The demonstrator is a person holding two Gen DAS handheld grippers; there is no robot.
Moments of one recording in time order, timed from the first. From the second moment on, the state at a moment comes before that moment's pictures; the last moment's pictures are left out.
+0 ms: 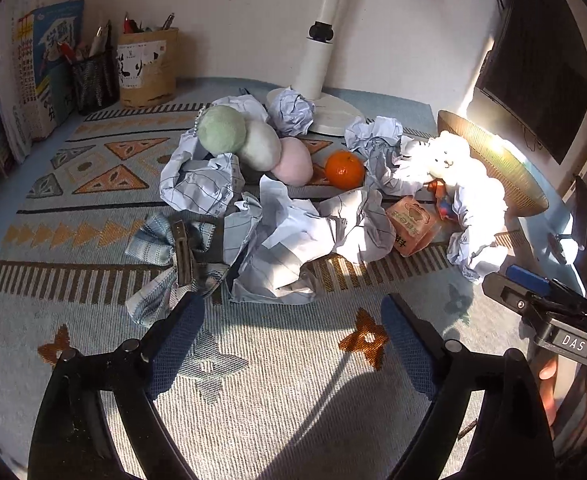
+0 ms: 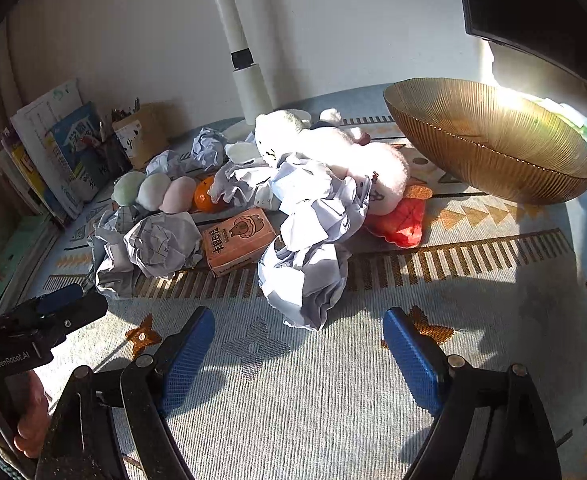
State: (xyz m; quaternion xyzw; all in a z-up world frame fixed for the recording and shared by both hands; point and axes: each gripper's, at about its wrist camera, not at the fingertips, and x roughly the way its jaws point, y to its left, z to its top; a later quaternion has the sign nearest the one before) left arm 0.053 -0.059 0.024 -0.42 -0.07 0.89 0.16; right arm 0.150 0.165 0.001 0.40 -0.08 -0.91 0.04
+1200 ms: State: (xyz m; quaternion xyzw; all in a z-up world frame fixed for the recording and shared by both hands) left arm 0.054 -0.040 0.024 -0.41 -0.05 0.89 0.19; right arm 0.124 0.159 0.003 0.42 -0.07 -0.91 0.04
